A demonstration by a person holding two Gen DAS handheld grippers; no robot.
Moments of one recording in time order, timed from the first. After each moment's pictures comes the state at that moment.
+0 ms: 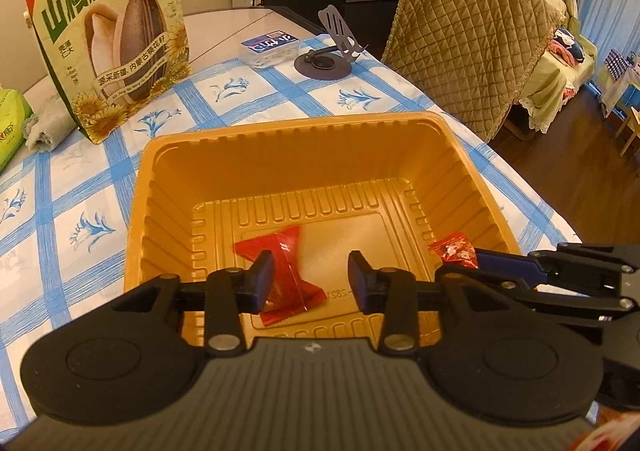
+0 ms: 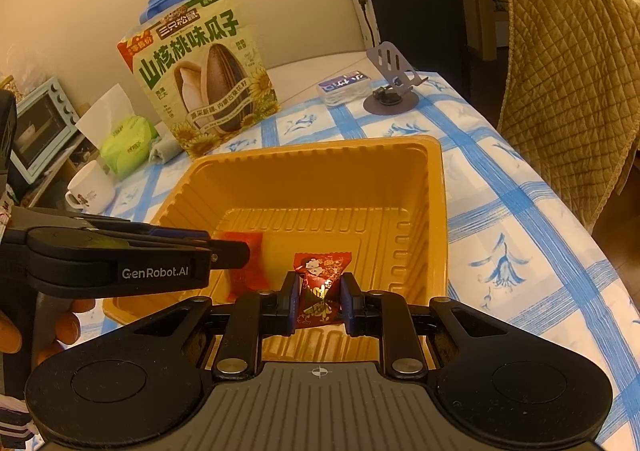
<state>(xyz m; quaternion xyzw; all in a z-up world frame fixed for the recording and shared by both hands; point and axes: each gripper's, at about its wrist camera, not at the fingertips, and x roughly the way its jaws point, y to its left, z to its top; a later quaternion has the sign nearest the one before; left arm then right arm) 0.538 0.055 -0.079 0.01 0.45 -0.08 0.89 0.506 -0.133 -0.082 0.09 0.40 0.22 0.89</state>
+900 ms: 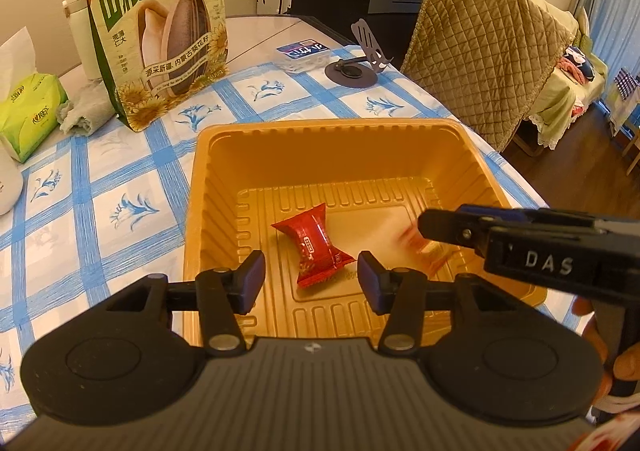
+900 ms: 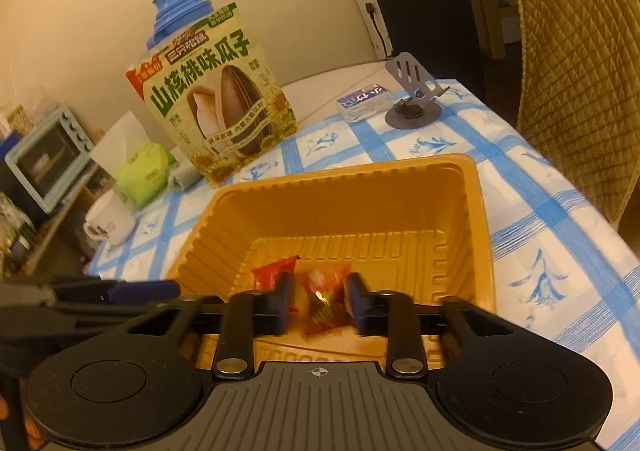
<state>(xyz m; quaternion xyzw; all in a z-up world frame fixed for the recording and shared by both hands) 0.508 0.087 -0.065 -0.01 0.44 -0.06 0.90 0.523 -0.121 -0.076 0.14 0.38 0.24 0.88</state>
